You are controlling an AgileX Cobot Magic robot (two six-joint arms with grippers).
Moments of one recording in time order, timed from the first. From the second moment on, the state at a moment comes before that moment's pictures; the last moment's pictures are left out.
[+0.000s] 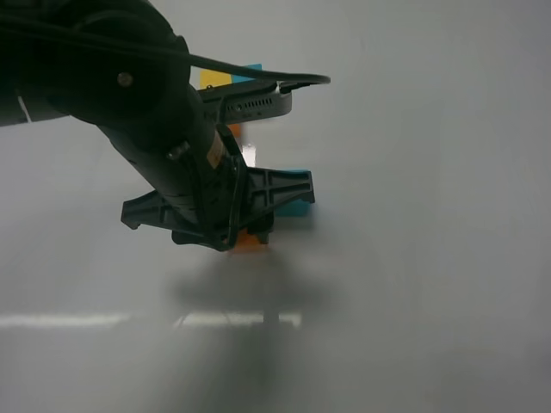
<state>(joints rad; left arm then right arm) -0.95 1.62 -1.54 0.37 1.06 -1.07 0.10 -0.01 -0.51 -0.10 0.98 0.07</state>
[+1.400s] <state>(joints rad) -0.94 1.62 -1.54 0.36 1.03 -1.04 0.10 -0.01 -0.51 -0.10 0.98 0.07</state>
